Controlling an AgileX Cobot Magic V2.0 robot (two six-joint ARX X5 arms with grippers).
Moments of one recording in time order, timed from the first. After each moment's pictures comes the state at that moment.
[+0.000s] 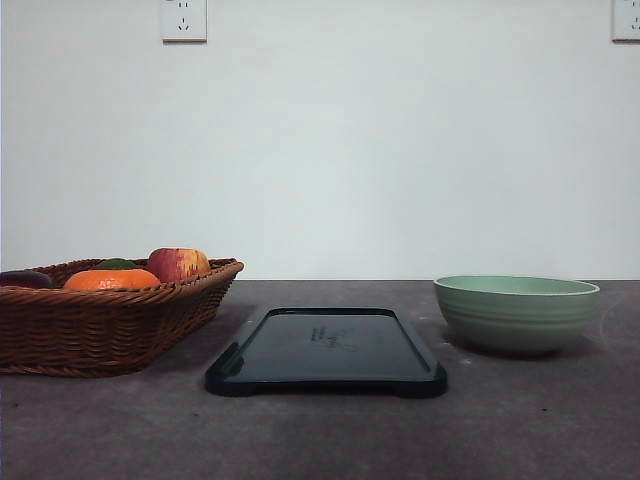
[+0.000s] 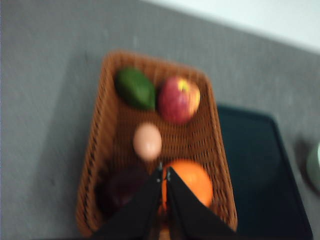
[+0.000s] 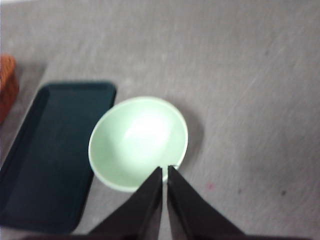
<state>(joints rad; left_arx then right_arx) -0.08 0.83 0.90 -0.69 0.19 -0.26 0.11 0.84 0.83 -0.62 -0.16 0.20</state>
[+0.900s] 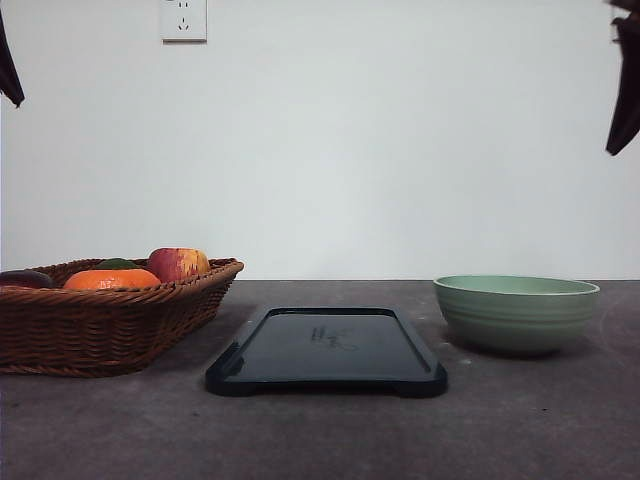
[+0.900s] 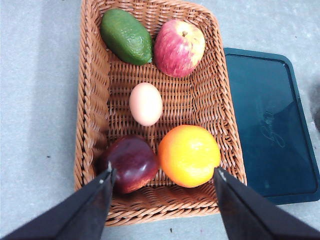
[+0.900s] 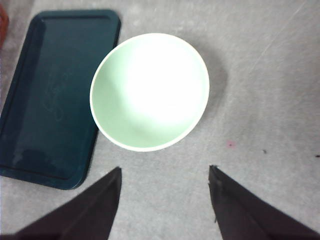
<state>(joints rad) -0.08 1.00 1.01 -0.80 0.21 -0.17 0.11 1.10 0.95 -0.76 -0.24 0.17</state>
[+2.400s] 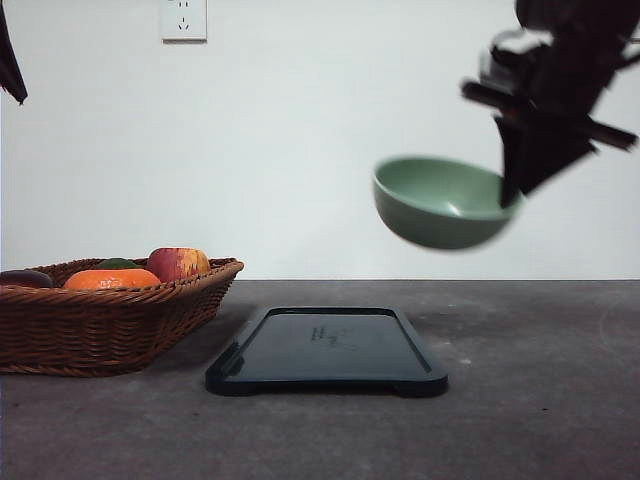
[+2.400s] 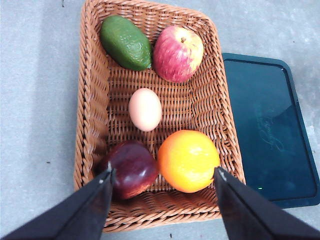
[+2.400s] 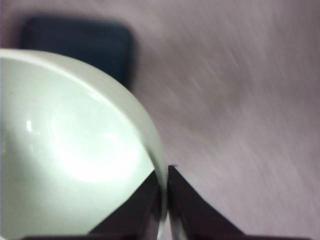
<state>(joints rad) -0.08 1.00 1.01 -0.78 0.21 -0.17 0.24 1.64 1.44 -0.80 -0.23 0.15</state>
